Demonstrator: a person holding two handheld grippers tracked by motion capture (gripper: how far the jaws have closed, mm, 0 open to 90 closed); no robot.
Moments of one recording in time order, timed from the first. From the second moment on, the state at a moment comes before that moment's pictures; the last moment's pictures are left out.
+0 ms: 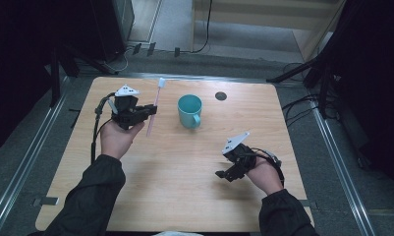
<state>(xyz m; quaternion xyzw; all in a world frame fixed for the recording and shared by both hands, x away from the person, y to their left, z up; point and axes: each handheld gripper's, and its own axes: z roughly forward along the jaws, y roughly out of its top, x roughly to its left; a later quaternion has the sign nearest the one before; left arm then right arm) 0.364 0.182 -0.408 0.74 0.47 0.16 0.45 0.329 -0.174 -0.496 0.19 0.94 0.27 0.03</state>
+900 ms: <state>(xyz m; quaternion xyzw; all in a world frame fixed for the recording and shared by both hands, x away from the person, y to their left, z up) 0.418 0.135 -0.389 0.75 0.45 0.16 0.45 0.328 -0.174 -0.495 0.19 0.94 0.28 0.04</state>
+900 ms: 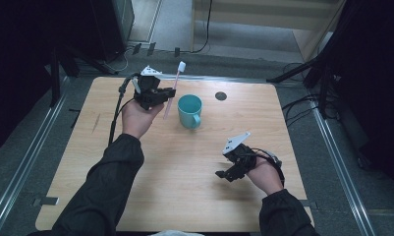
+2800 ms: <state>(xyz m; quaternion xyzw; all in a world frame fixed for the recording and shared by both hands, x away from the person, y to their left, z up) 0.476 0.078 -0.441 0.78 0.46 0.13 0.41 0.331 -0.171 -0.496 0.18 0.94 0.28 0.03</state>
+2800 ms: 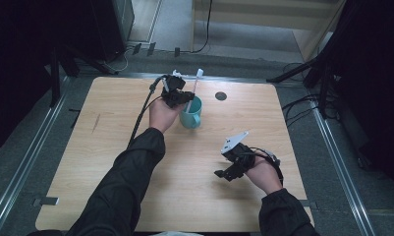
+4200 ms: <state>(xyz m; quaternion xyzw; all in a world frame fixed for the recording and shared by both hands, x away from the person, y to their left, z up) 0.475 0.083 -0.445 0.80 0.47 0.09 0.37 0.332 -0.170 -0.496 0.18 0.95 0.27 0.03</state>
